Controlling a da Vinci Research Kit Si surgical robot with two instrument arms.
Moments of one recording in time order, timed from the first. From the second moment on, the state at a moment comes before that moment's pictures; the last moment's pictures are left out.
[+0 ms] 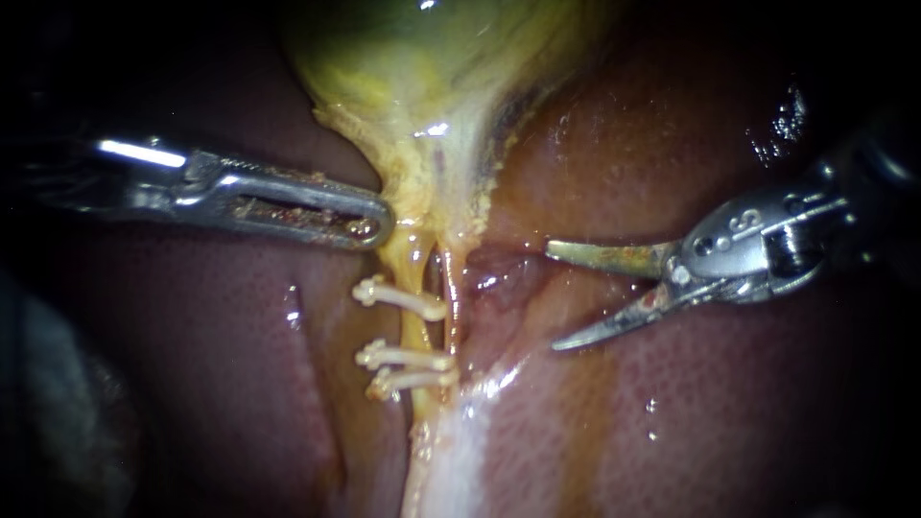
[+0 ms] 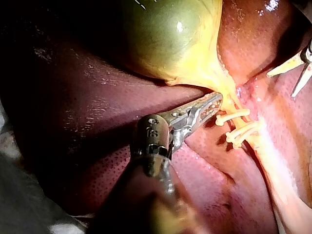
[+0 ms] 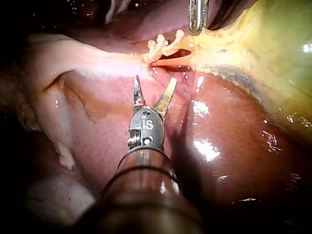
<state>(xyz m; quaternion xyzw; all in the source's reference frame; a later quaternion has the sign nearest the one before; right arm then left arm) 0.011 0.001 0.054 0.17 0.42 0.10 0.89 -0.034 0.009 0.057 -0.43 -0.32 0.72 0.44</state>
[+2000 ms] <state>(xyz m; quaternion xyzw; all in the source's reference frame) 0.025 -0.002 0.060 0.34 0.45 0.15 0.81 -0.031 0.010 0.052 -0.43 -0.31 0.72 0.45</state>
